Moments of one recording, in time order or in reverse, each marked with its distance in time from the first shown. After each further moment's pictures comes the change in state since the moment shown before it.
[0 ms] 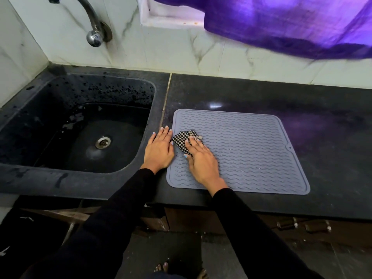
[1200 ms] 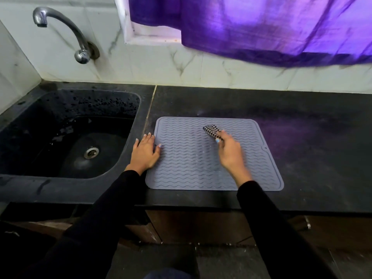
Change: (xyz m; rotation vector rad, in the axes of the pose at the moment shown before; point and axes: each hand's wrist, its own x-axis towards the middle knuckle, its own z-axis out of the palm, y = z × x) left_hand 0.008 0.021 -0.004 -0.054 -0.045 -0.132; right_hand -0.012 0.093 -0.091 0.259 0.253 0.316
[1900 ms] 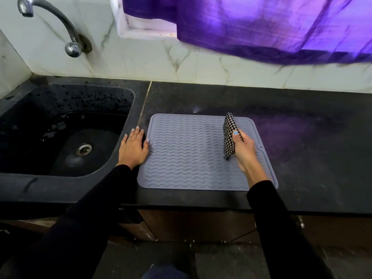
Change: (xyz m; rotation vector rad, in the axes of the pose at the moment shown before) left_hand 0.008 -0.014 0.004 0.056 0.092 -0.027; right_hand 0.011 0.025 -0.030 0.739 0.023 0.416
